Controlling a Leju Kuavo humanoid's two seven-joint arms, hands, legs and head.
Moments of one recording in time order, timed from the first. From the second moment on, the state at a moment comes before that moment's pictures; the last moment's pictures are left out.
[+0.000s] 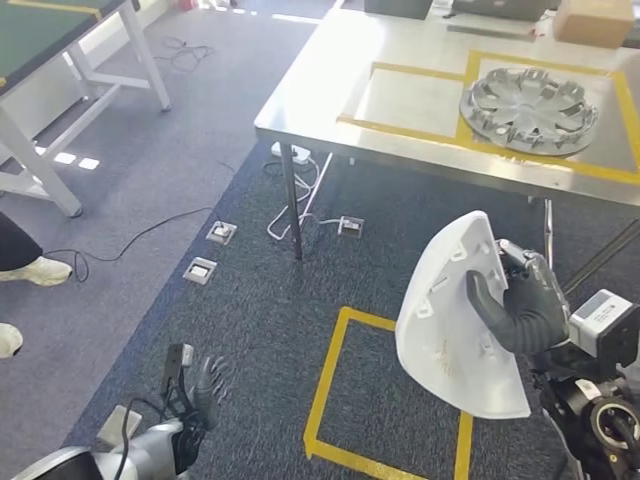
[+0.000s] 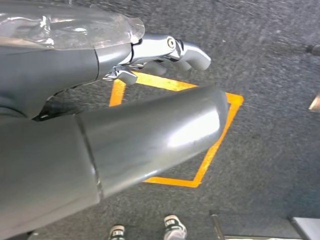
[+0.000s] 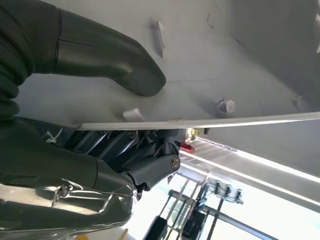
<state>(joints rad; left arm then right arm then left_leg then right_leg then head) -0.31 0.10 -0.57 -0.29 0.99 -0.18 -0.42 -0.37 -0.19 0.61 -1.70 -0.29 0.13 -0.25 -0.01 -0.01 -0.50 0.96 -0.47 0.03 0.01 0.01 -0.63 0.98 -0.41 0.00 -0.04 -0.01</state>
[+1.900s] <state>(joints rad) -0.31 0.08 -0.57 -0.29 0.97 -0.17 -0.42 -0.45 -0.20 0.54 -1.66 -0.33 0.04 -0.18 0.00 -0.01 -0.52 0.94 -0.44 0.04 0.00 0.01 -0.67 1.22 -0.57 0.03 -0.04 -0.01</state>
